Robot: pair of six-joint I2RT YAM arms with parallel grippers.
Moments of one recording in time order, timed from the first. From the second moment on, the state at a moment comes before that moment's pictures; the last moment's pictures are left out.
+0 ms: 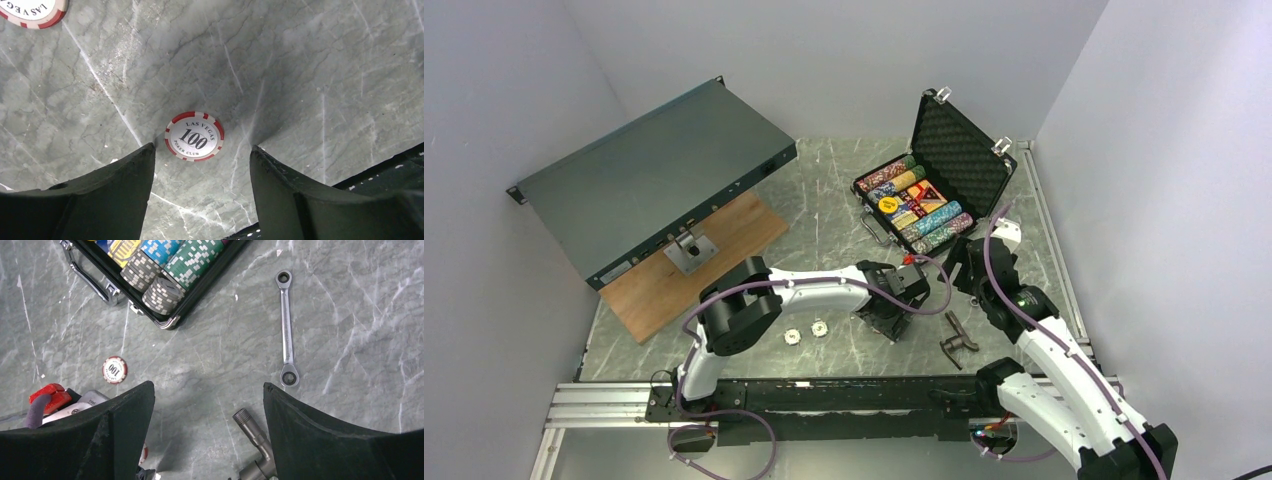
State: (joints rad) left arm -1.18 2.03 1.48 -0.68 -0.12 -0.51; right arm 0.40 0.75 0.64 -0.58 0.35 0.59
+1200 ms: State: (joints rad) left arm -1.17 2.07 1.52 -0.70 -0.16 -0.47; right arm 0.40 0.80 0.63 -0.57 0.31 0.59
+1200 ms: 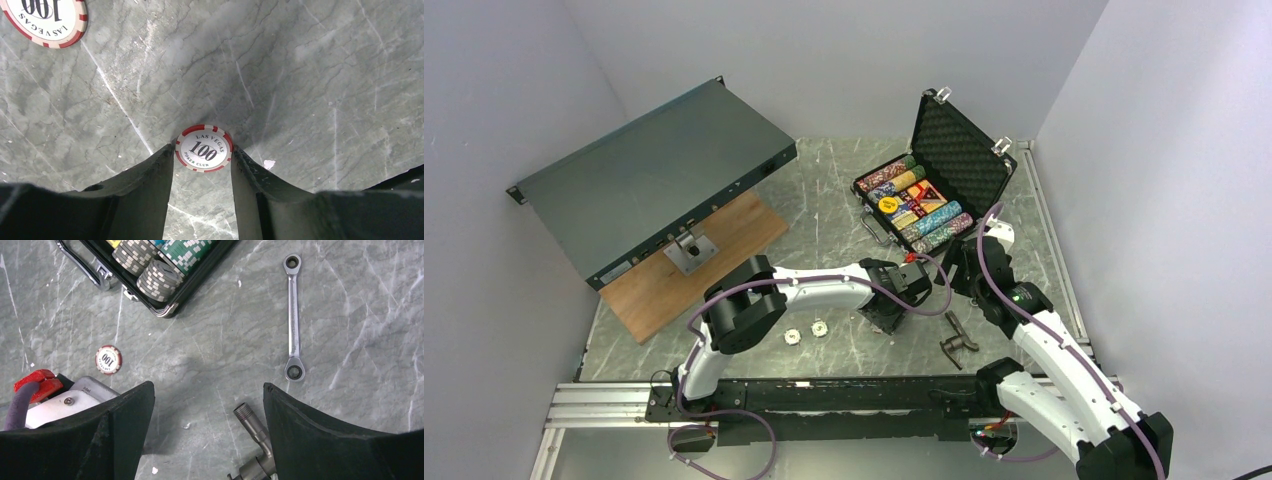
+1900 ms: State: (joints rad) left arm -1.18 2.05 1.48 -0.65 -0.18 -0.48; right arm 0.40 0.80 0.63 -0.57 0.29 0.59
